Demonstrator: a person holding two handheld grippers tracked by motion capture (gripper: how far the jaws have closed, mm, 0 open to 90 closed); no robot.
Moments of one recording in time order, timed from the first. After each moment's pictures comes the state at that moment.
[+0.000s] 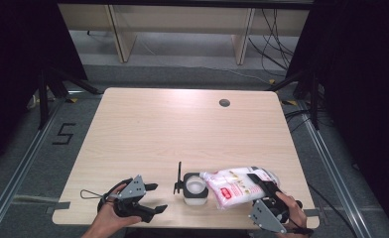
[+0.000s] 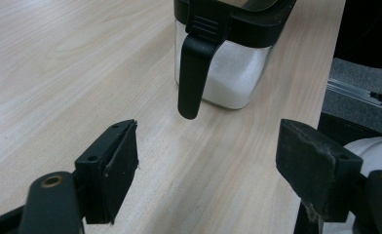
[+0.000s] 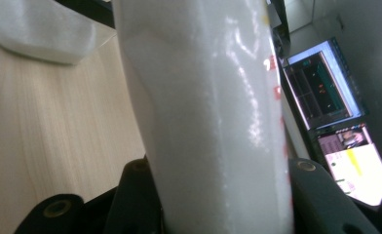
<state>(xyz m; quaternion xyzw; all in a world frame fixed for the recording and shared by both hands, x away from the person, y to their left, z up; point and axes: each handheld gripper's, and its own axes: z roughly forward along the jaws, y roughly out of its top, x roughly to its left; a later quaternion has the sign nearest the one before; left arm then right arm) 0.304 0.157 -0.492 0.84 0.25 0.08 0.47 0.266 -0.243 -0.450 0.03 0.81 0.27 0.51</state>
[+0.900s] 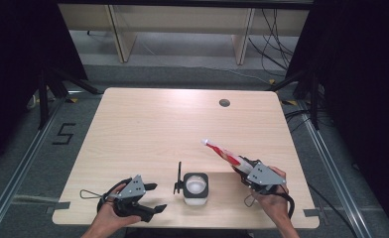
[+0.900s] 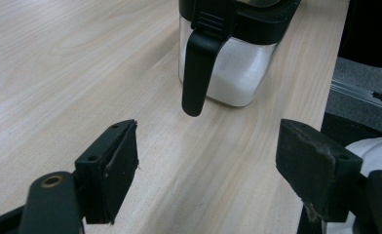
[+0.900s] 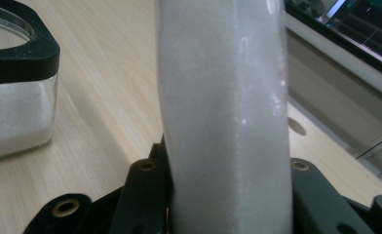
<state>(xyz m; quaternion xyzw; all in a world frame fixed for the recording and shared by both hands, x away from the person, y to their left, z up) 0.306 0.160 -0.492 0.85 0.25 0.08 0.46 0.350 -0.242 -0.476 0.19 0.80 0.44 0.36</state>
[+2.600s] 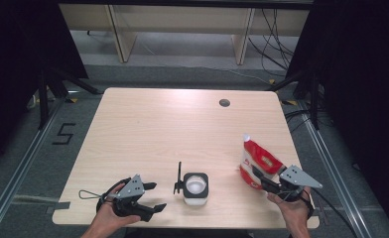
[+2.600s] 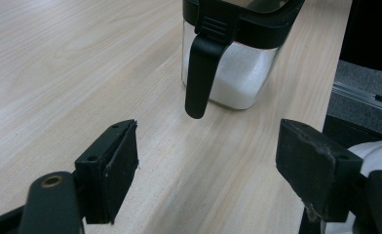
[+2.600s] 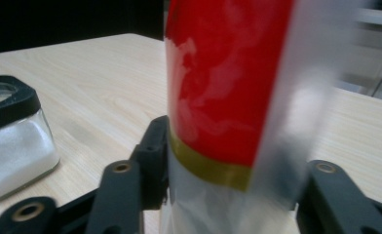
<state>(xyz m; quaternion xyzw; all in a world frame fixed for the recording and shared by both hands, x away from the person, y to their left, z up) 0.305 0.161 -0.491 0.84 0.25 0.09 0.47 0.326 -0.301 -0.477 0.36 0.72 0.53 0.28</state>
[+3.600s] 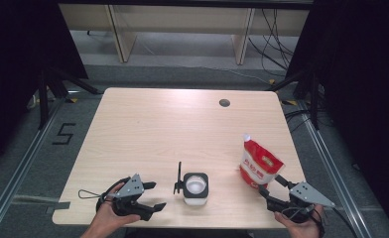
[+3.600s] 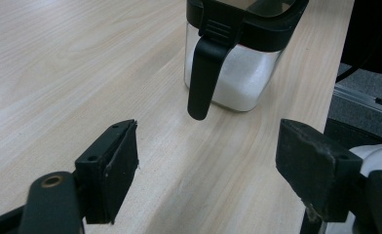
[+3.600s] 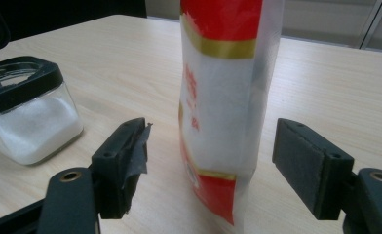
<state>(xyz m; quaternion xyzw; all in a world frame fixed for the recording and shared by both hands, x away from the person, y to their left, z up) 0.306 0.160 -0.491 0.84 0.25 0.09 0.48 0.279 -0.310 -0.477 0.41 0.71 0.50 0.27</state>
